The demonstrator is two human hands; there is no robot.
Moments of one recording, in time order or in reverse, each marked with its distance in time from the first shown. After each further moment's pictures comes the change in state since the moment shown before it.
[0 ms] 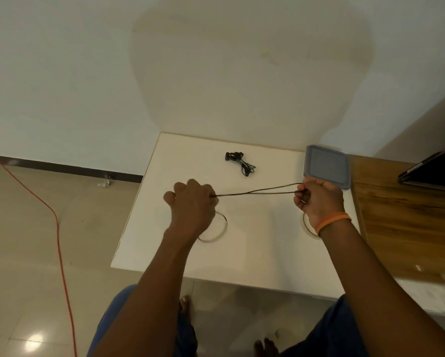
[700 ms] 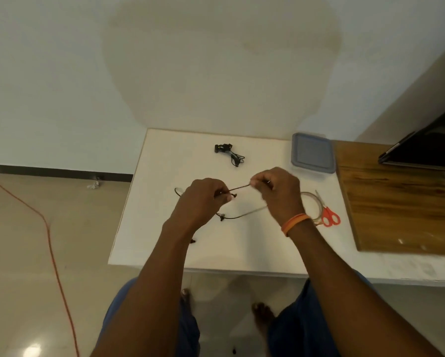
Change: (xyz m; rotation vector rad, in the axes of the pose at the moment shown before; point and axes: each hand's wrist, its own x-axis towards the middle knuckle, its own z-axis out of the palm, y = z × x) left_hand -0.011 0.016 -0.016 -0.474 -0.255 0.238; right_hand -0.052 0.023 0.030 -0.891 -0.177 -0.833
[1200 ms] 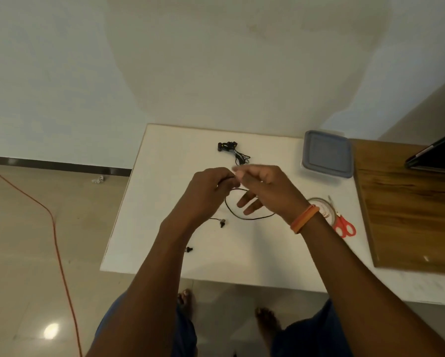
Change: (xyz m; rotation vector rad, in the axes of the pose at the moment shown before) left_hand 0.028 0.016 -0.001 -0.107 0.063 0.029; right_hand 0.033 -0.010 0.001 0.461 -0.522 0.254
